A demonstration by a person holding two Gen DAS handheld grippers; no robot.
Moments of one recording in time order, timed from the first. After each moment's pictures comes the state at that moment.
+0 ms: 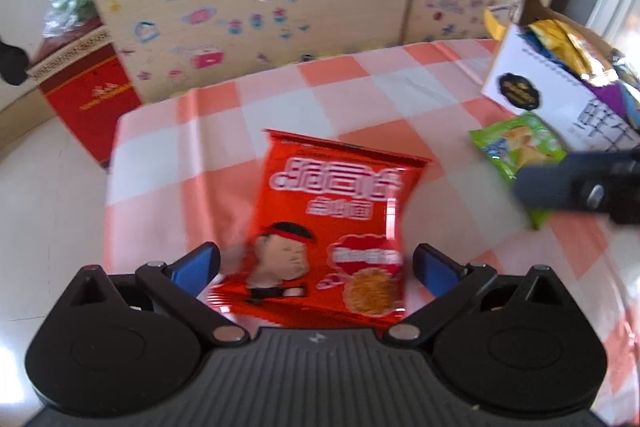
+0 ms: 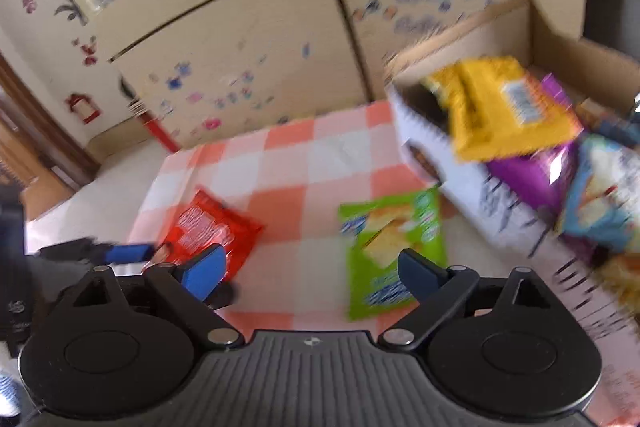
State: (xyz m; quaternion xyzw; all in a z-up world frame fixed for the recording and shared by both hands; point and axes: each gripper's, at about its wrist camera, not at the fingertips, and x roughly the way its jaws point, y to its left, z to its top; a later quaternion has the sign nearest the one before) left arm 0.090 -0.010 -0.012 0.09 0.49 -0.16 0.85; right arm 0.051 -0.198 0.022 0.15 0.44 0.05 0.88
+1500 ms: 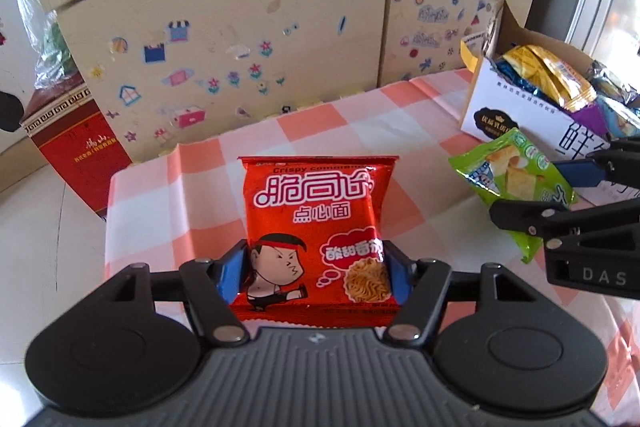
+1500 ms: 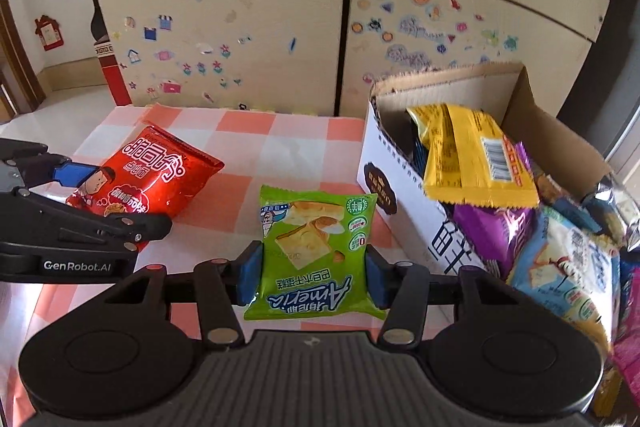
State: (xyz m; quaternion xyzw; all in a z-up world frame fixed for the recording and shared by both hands) left arm 0.094 -0.022 0.007 0.11 0.43 -0.20 0.87; right arm 0.053 -0.176 0.021 -0.03 0.45 0.02 0.89
